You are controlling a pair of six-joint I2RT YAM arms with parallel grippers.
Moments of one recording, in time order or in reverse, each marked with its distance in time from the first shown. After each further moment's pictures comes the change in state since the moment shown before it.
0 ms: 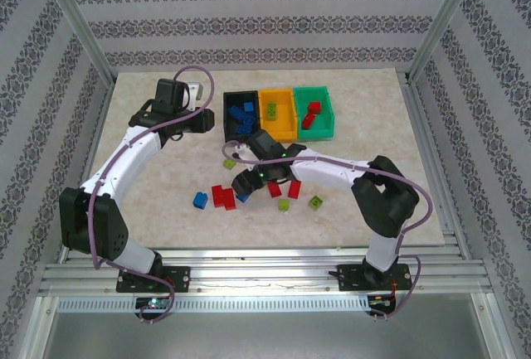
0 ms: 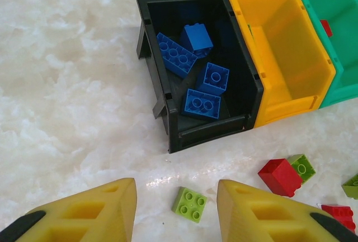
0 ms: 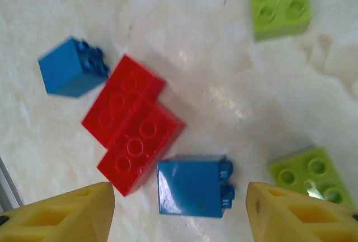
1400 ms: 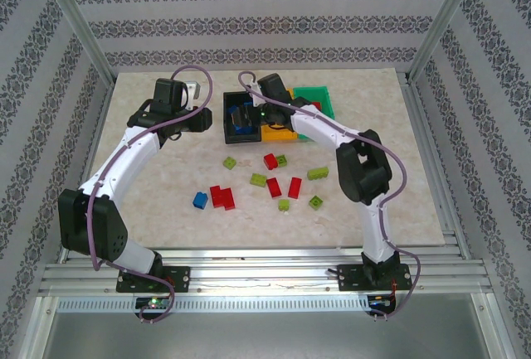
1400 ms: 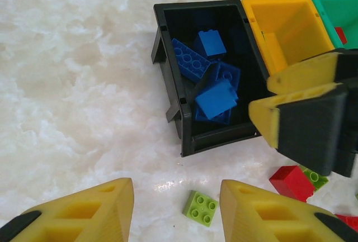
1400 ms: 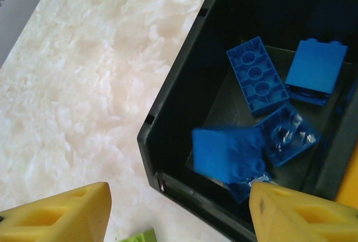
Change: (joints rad) left arm 0.006 -0.009 0.000 0.000 -0.042 0.001; right arm -0.261 0.343 0.562 0.057 -0.019 0.172
